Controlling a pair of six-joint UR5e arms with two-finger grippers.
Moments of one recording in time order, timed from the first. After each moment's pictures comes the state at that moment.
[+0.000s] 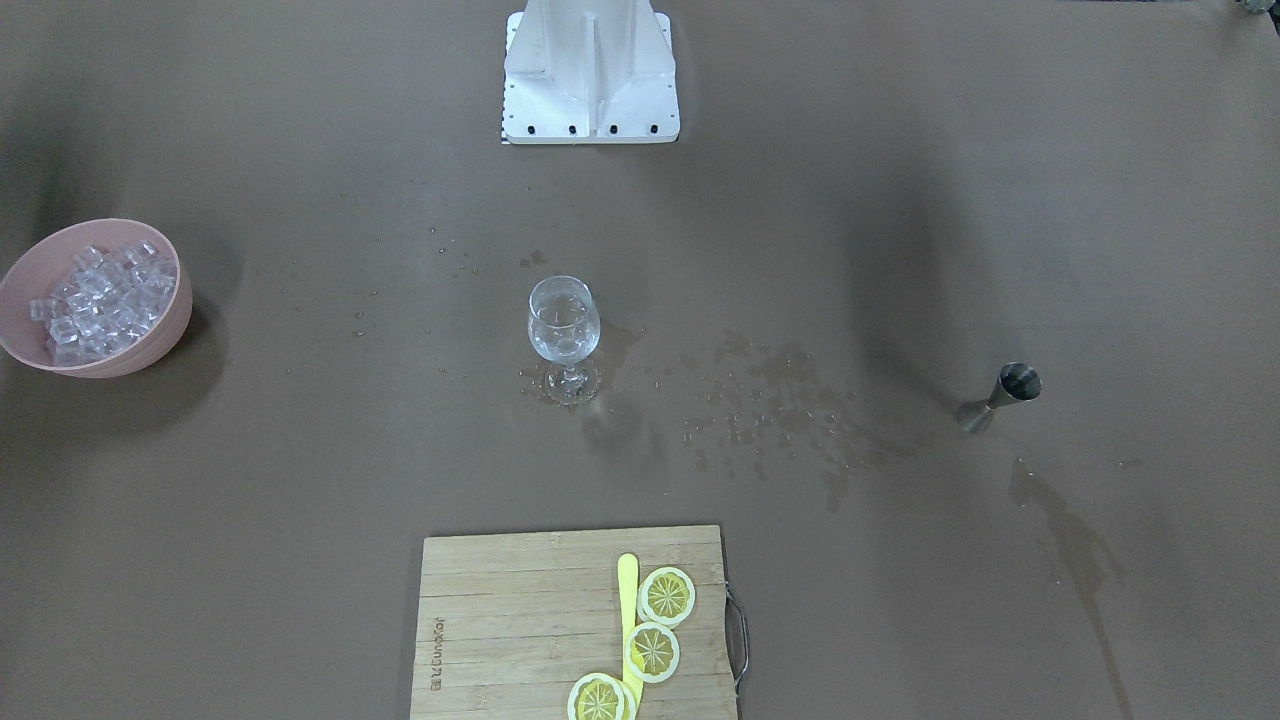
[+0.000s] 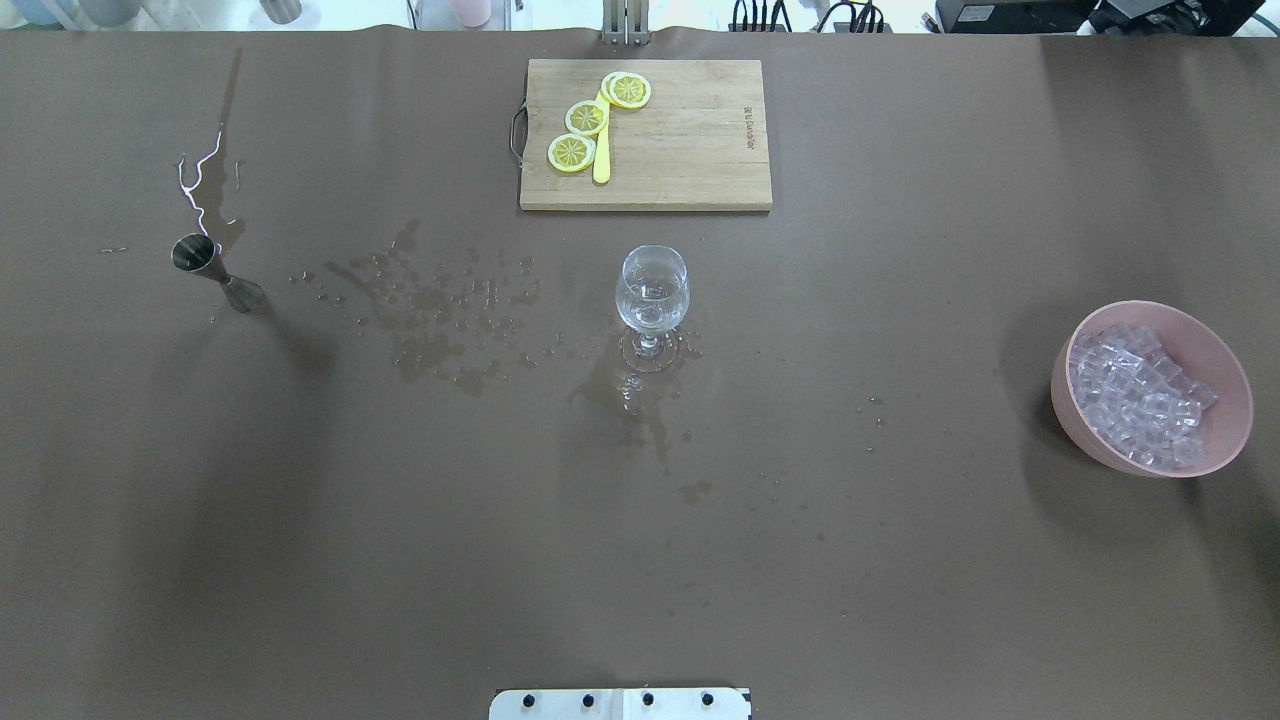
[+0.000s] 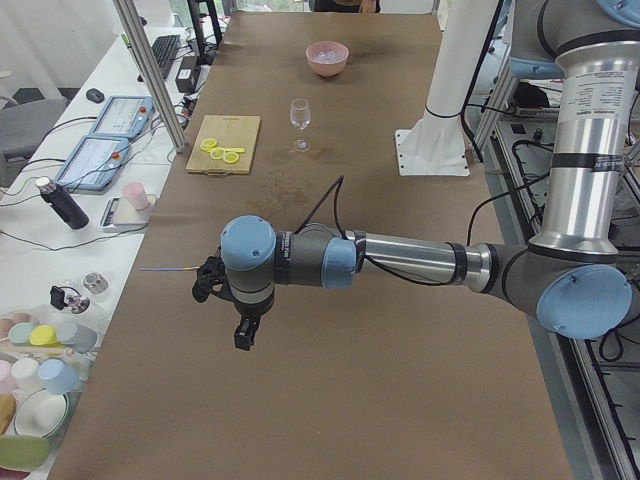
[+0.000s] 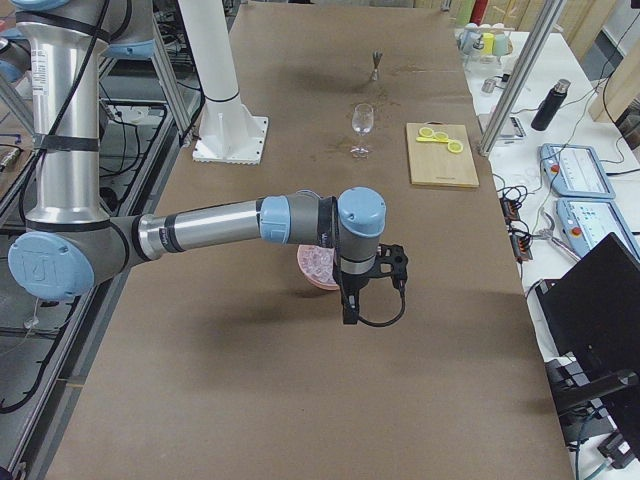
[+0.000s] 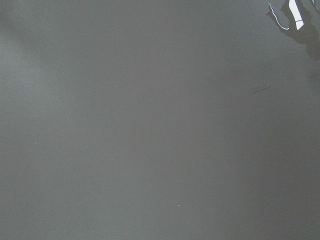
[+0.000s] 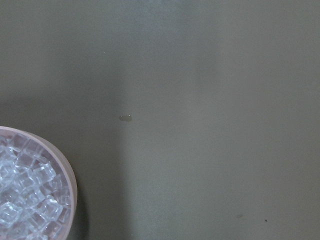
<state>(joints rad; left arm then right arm) -1.65 -1.62 -1.67 -1.54 -2.40 0.11 1.59 -1.63 1.85 -1.81 2.31 -0.08</state>
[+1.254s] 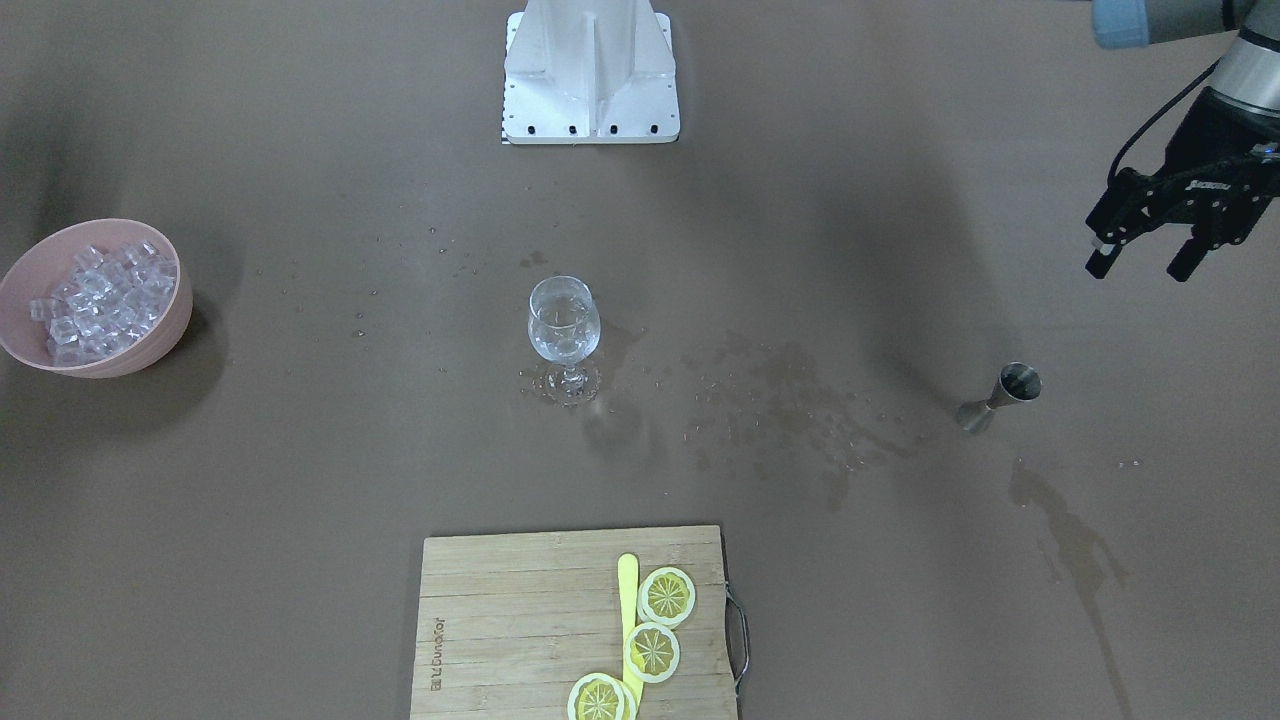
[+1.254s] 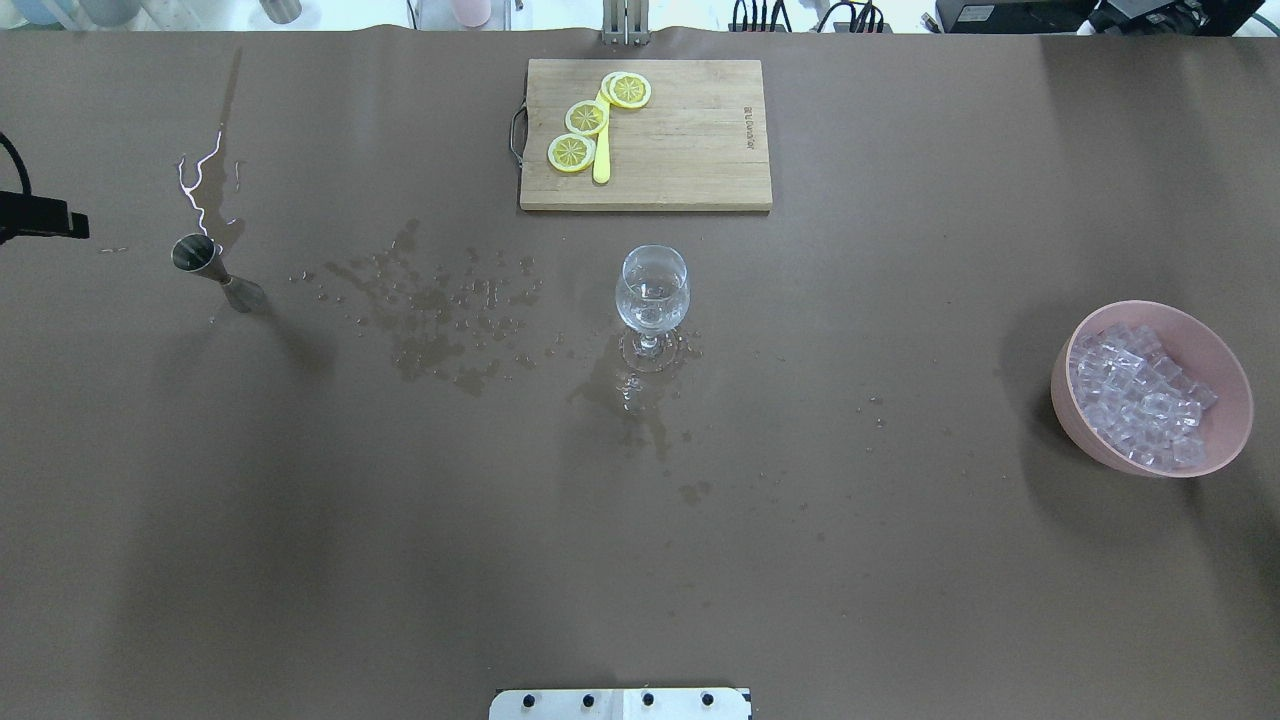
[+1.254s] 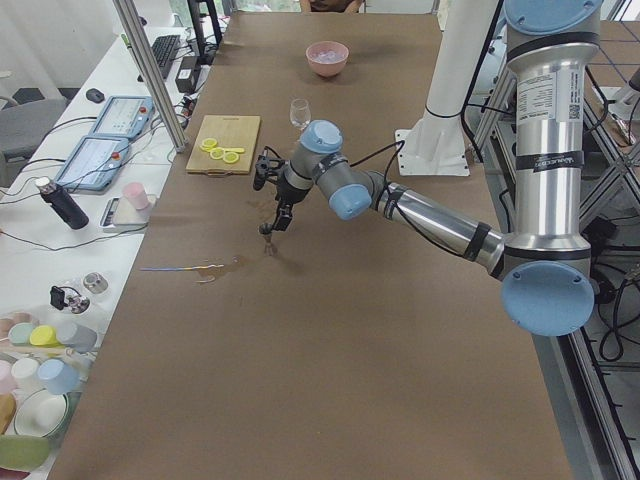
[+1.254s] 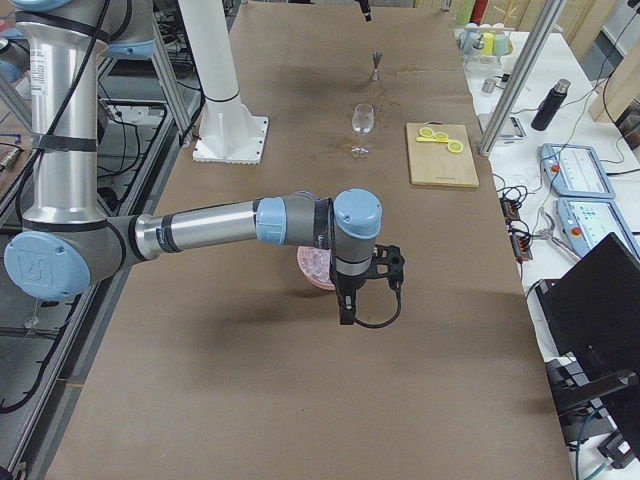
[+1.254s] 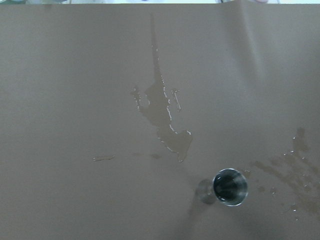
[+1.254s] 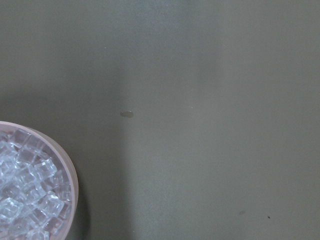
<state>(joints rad) -1.04 -1.49 -2.05 -2.09 -1.93 -0.96 1.59 -1.65 1.86 -1.80 2.31 -0.07</state>
